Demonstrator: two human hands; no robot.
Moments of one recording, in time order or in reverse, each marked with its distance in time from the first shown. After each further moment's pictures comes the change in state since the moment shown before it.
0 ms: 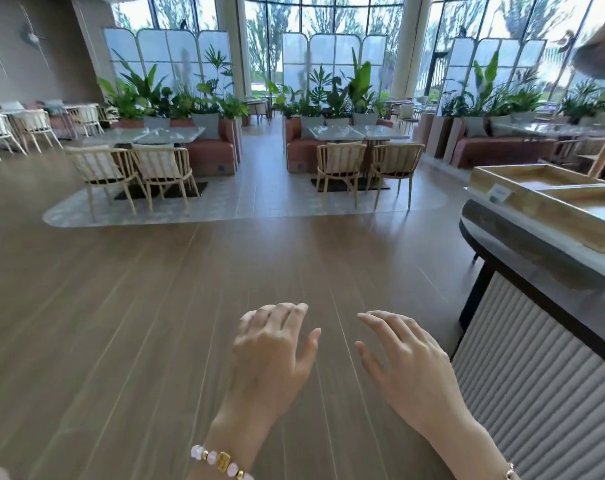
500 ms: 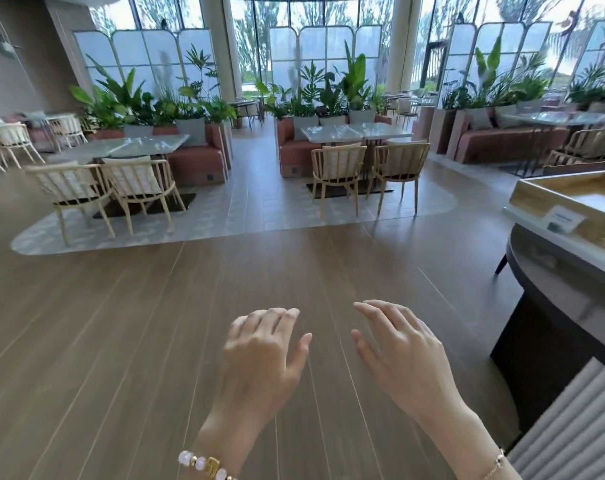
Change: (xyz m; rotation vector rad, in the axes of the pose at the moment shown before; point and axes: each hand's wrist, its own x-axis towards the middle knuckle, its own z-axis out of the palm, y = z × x) left_hand 0.262 -0.086 0.177 0.045 -0.074 0.025; right_hand 0.251 0.130 0.190 0.012 -0.012 0.076
